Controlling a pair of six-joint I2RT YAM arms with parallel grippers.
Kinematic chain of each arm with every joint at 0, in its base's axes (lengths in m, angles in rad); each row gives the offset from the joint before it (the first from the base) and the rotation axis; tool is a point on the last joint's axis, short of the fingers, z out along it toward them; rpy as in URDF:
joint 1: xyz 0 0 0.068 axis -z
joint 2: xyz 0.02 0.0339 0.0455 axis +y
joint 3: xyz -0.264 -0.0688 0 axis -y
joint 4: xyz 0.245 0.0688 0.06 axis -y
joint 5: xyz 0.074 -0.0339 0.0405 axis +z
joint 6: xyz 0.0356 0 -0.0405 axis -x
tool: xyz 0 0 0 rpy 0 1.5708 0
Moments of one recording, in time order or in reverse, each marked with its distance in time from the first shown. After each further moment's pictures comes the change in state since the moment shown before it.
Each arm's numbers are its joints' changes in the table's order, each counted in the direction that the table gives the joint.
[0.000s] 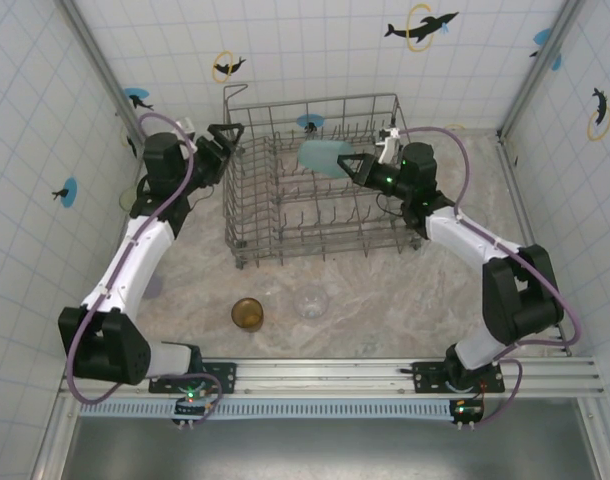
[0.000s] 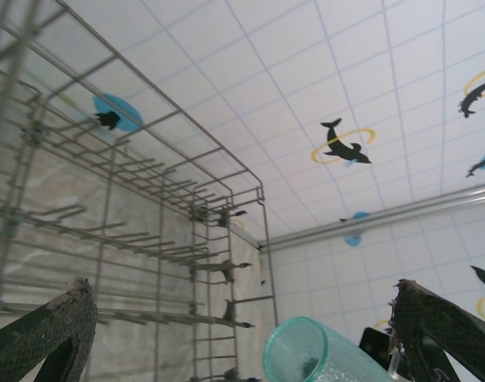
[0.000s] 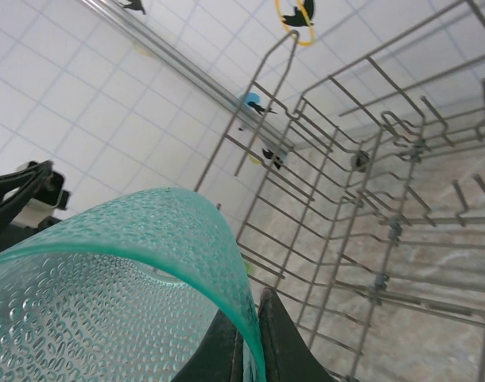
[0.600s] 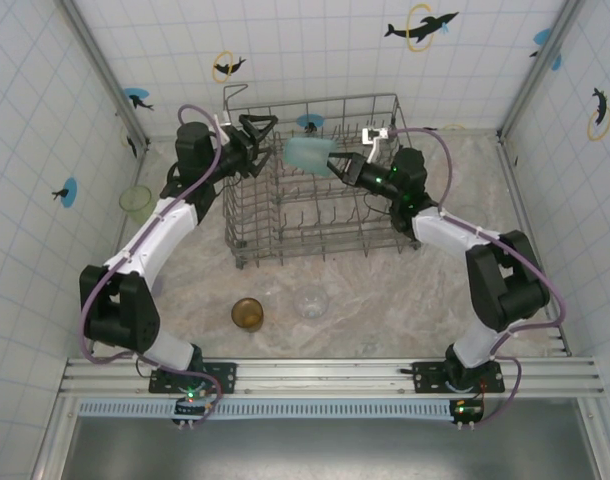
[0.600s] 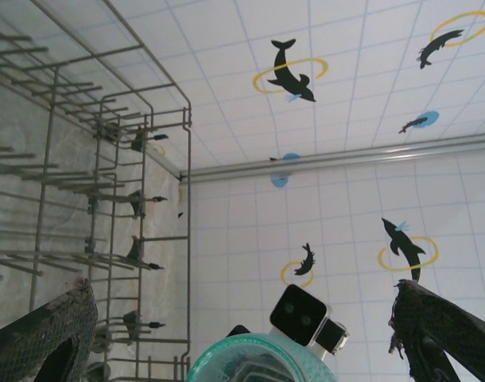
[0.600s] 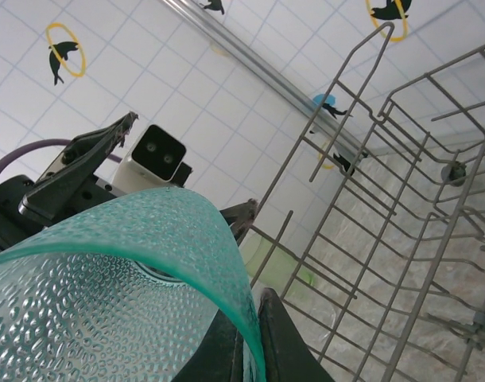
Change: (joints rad) left arm 0.111 0.182 0.066 0.183 -0.154 0.266; right arm -0.049 0.104 -0.003 0.294 0.065 -0.132
